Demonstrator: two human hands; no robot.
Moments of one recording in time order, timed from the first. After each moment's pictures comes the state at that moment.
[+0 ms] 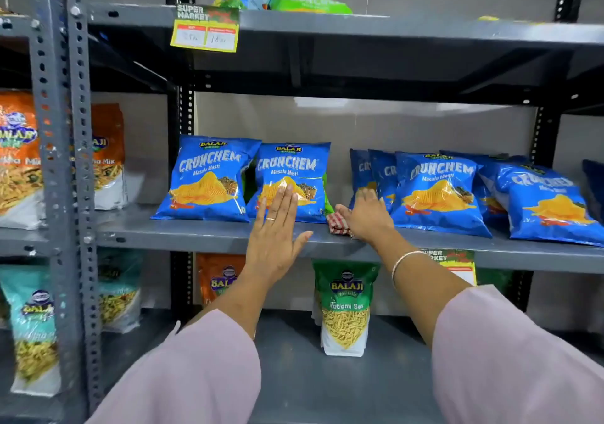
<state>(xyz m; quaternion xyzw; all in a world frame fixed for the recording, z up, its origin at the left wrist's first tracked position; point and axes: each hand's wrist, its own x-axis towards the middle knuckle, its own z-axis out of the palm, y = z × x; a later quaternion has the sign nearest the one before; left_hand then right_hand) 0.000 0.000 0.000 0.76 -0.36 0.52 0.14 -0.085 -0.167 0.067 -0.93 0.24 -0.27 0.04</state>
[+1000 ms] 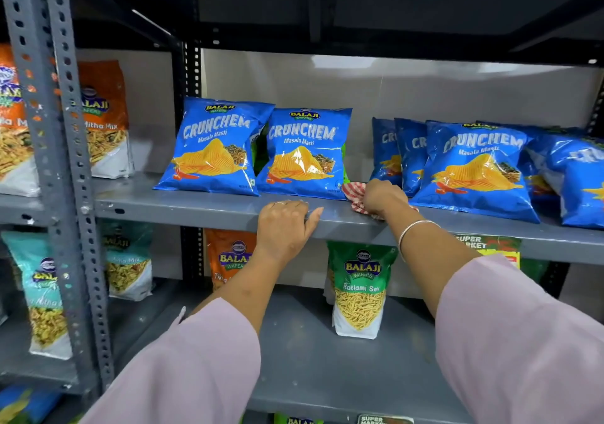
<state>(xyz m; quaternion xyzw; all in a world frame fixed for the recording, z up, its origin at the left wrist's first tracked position) 0.028 -0.013 -0.017 0.78 -0.34 0.49 0.18 -0.049 -0.172 0.069 -0.93 0.31 -0.17 0.07</state>
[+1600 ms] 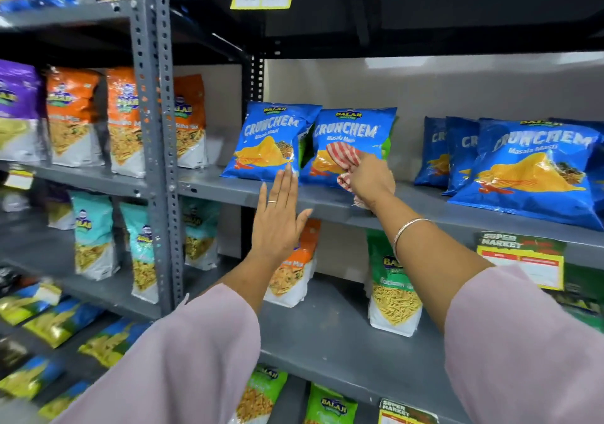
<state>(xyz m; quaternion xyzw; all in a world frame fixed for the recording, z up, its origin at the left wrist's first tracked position) -0.017 0.061 -0.030 0.86 -0.20 0.47 0.07 -0.068 -0.093 0.077 -0.90 0.12 -0.32 0.26</state>
